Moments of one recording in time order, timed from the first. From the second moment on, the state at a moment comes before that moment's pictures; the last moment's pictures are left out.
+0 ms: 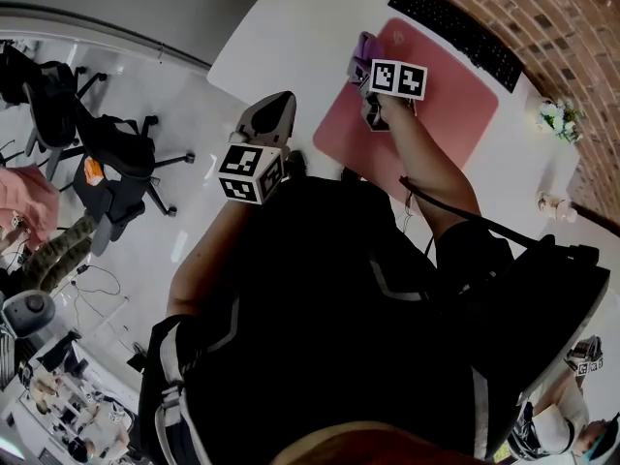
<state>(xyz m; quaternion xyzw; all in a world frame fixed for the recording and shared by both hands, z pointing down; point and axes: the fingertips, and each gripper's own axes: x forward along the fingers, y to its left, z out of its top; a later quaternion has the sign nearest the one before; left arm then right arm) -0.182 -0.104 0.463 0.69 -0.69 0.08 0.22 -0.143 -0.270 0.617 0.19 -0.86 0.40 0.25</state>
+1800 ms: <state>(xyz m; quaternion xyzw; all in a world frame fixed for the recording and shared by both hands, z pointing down) -0.062 -0.215 0.463 0.80 -0.55 0.13 0.19 0.277 -0.415 0.610 0.58 -0.71 0.32 0.23</state>
